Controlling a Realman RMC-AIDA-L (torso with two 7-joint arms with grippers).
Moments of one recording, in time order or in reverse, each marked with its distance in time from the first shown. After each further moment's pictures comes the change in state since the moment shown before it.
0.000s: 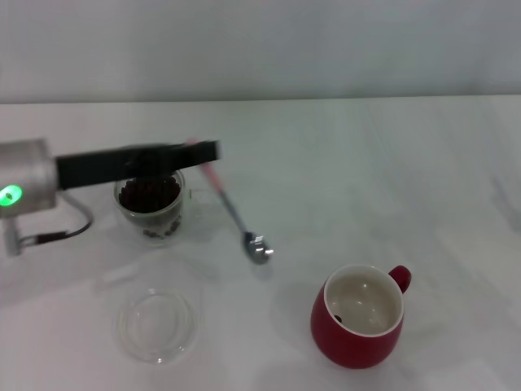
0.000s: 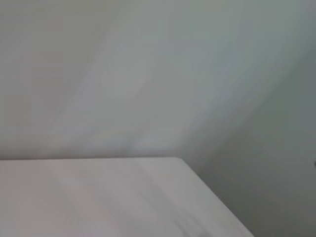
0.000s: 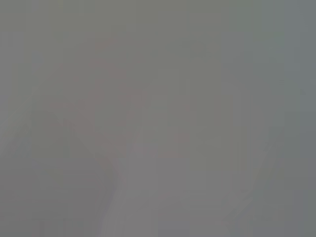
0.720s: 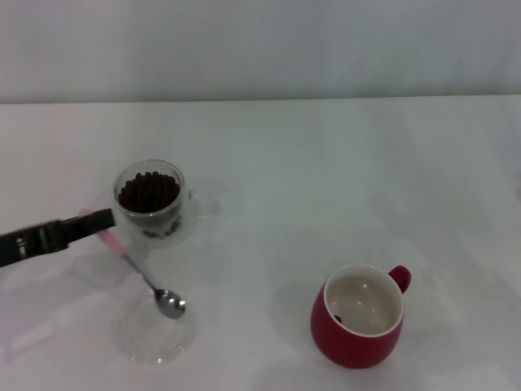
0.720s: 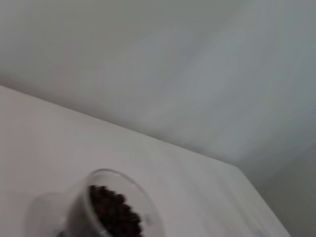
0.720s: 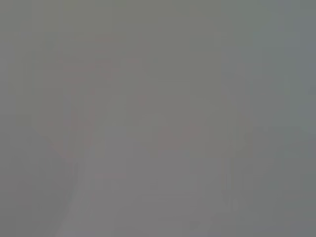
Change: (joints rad) left arm 0.248 0.035 -0.100 0.001 -0.005 0.059 0.047; right arm -0.003 -0.002 0.102 0.001 0.000 -0.005 0.032
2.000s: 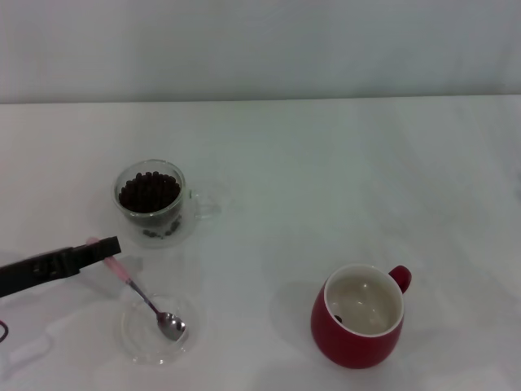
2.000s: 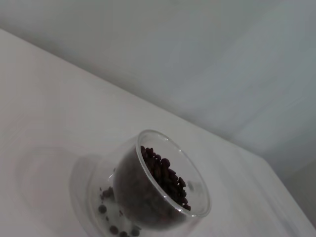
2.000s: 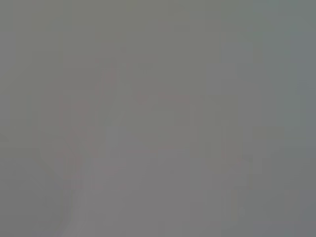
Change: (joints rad) left arm -0.047 0.003 -0.041 -0.206 0.040 -0.059 0.110; right arm 0.004 0.003 -0.007 0.003 0.015 -0.030 0.023
